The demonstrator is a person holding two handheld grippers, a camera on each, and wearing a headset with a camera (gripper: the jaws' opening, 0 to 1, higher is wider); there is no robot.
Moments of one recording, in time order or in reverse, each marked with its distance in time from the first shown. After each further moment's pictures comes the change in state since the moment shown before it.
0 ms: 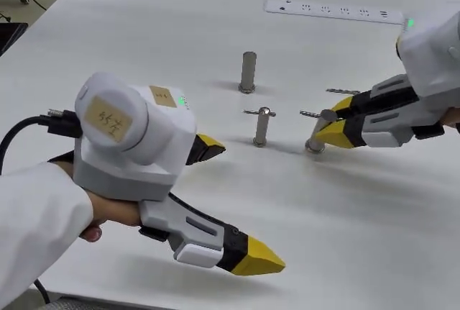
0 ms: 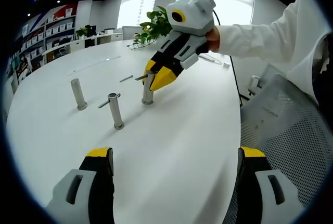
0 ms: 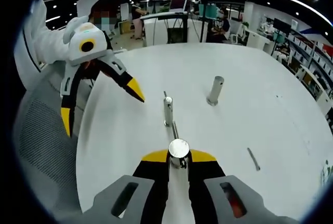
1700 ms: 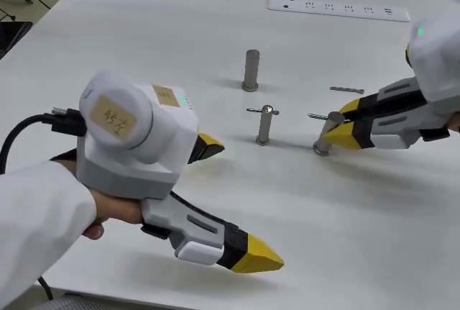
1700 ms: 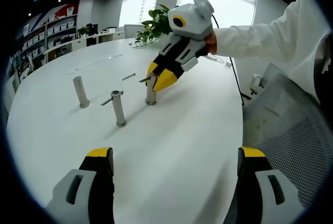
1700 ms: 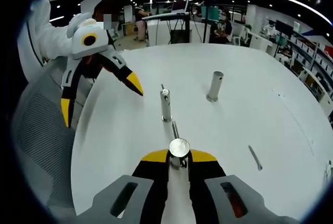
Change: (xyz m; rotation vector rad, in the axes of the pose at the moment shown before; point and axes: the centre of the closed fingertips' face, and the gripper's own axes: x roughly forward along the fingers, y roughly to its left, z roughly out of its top) left arm -0.001 0.004 -0.001 -0.010 0.005 0.019; right arm 0.004 -0.003 -0.008 -0.009 -0.030 0.019
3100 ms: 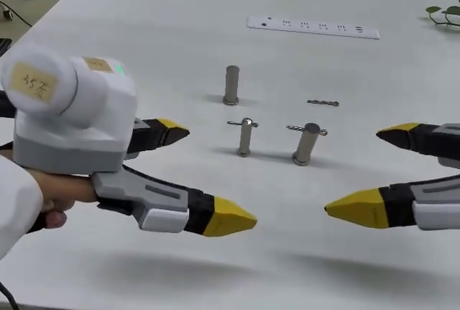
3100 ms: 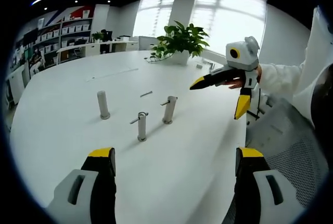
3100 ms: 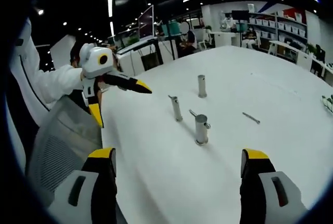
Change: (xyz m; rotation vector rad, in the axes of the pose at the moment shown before) left arm -0.031 0.019 0.035 -0.079 -0.124 0.069; right arm -0.061 0.046 -0.010 0.366 -0.180 -0.133
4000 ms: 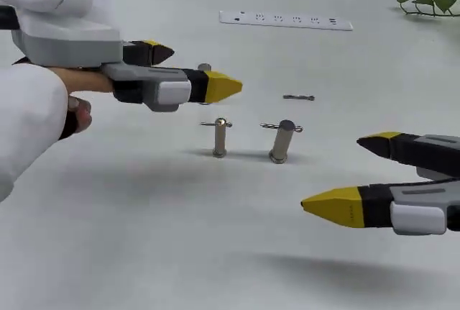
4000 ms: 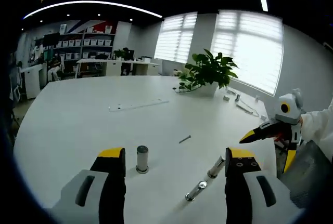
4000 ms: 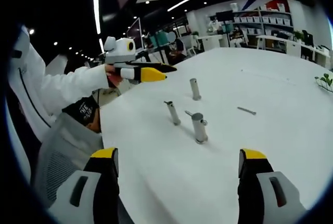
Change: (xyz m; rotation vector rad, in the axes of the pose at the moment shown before) left arm 0.037 0.100 0.095 -0.074 -0.211 0.155; right arm -0.008 0.004 0.000 0.132 -0.083 -0.027
